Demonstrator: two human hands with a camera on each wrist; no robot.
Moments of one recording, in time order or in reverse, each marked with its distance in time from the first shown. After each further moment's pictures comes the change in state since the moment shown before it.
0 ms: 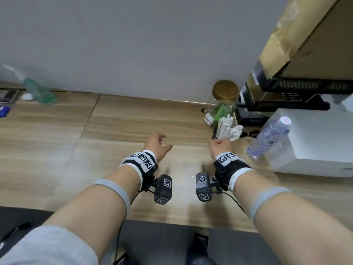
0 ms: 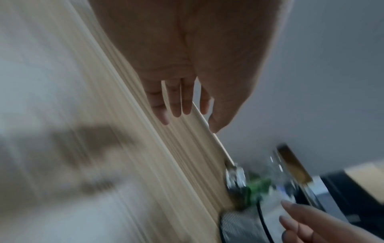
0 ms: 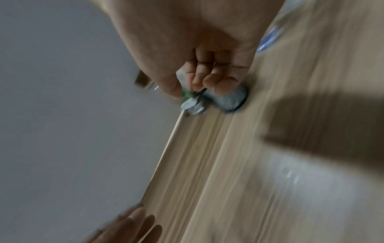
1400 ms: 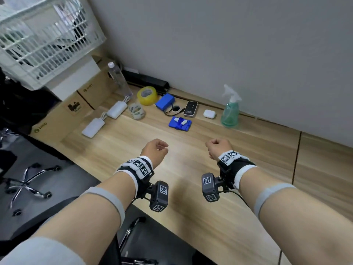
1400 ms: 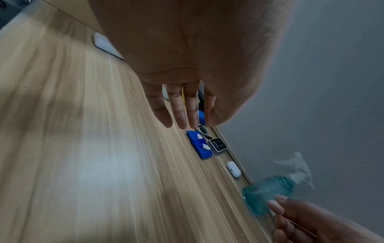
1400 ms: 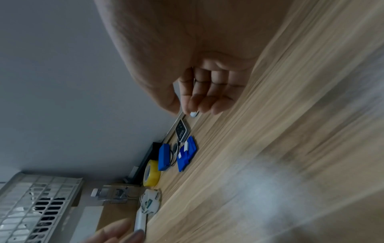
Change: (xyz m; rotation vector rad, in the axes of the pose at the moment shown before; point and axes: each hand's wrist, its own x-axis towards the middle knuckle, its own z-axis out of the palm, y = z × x) left_hand 0.130 -0.448 -0.676 -0.054 0.348 -0.260; right_hand -0.248 -0.374 0.720 0.028 -0.568 -0.243
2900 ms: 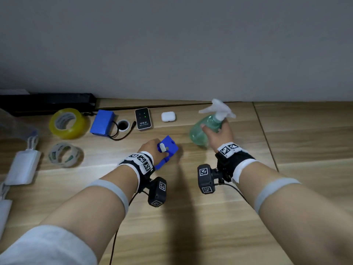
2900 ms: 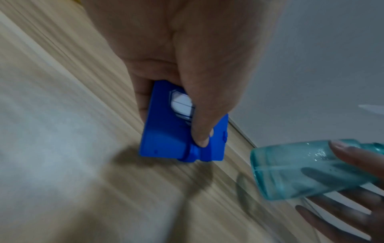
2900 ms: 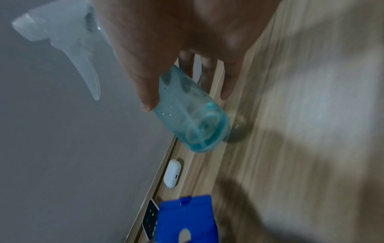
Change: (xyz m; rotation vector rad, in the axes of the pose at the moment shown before) left_hand 0.197 0.044 0.073 0.550 -0.626 0.351; right_hand 0.031 -0.047 -0.009 0.193 0.631 0.019
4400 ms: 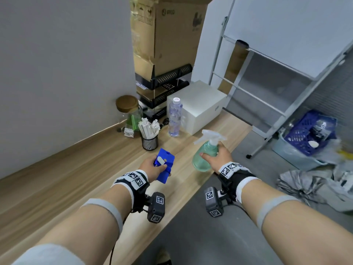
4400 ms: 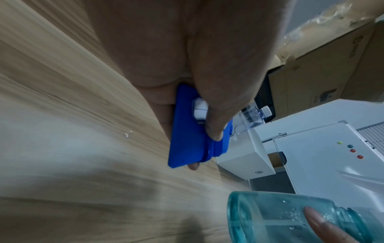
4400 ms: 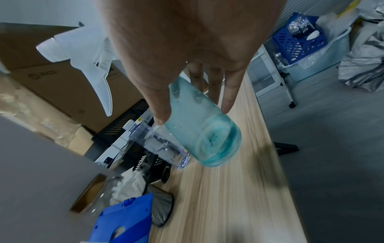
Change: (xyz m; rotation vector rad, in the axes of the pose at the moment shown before) left_hand -0.157 0.801 0.538 -0.391 -0.481 0.498; right_hand 0.025 0.295 -0.940 -0.181 0.540 0.245
